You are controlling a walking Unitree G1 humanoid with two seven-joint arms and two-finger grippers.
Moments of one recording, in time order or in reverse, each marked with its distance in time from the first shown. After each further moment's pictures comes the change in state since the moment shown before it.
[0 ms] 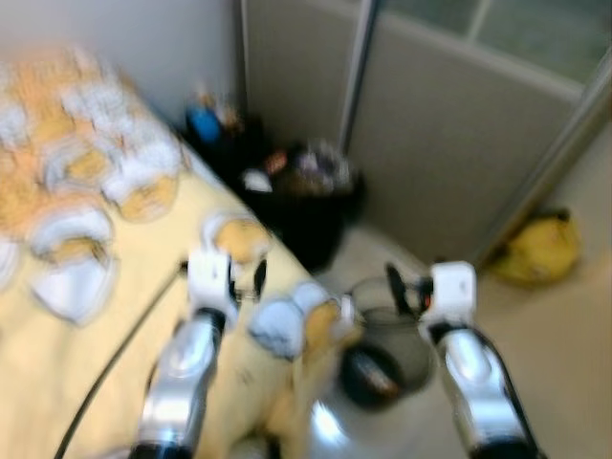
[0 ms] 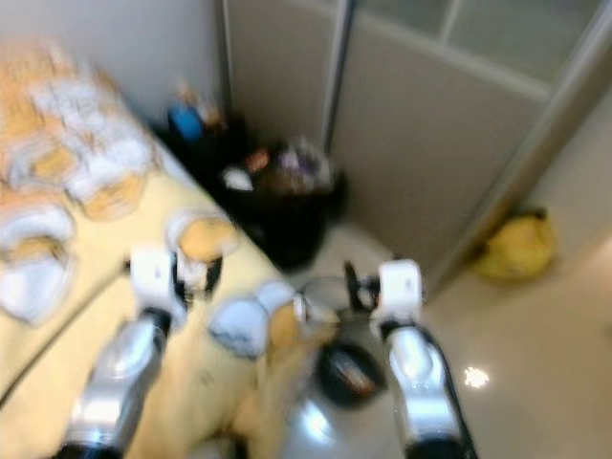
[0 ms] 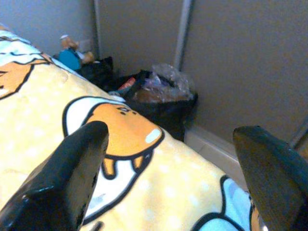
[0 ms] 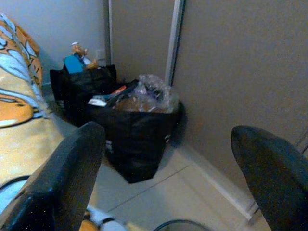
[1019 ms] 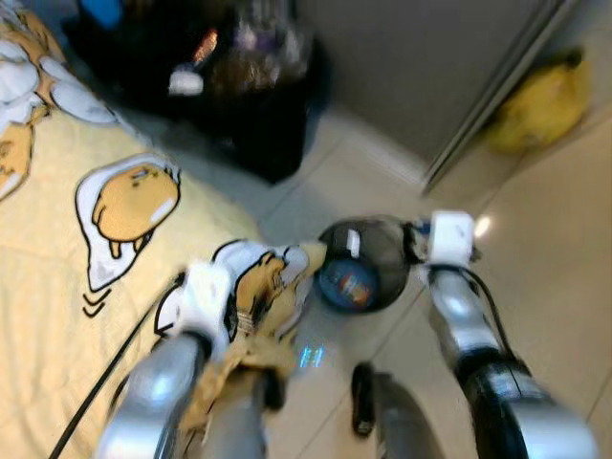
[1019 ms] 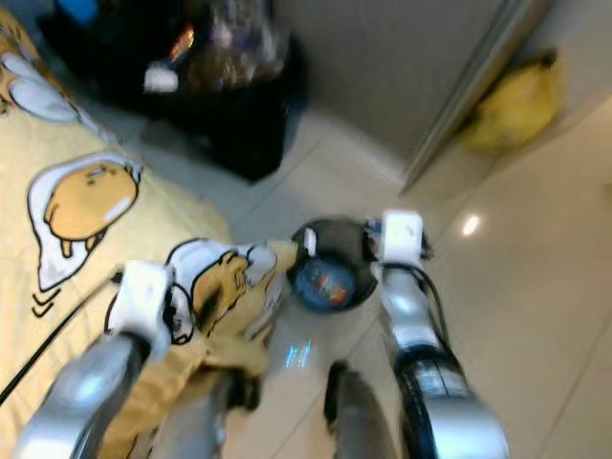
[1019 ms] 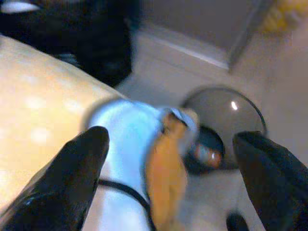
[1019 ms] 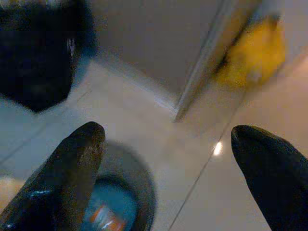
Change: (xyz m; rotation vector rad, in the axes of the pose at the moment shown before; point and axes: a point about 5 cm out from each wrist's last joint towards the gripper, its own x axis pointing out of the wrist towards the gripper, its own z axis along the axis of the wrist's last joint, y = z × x) left arm -0.033 0.007 0.021 0.078 0.142 -0.052; right arm 0.052 -0.030 0.024 -0.084 0.005 -0.252
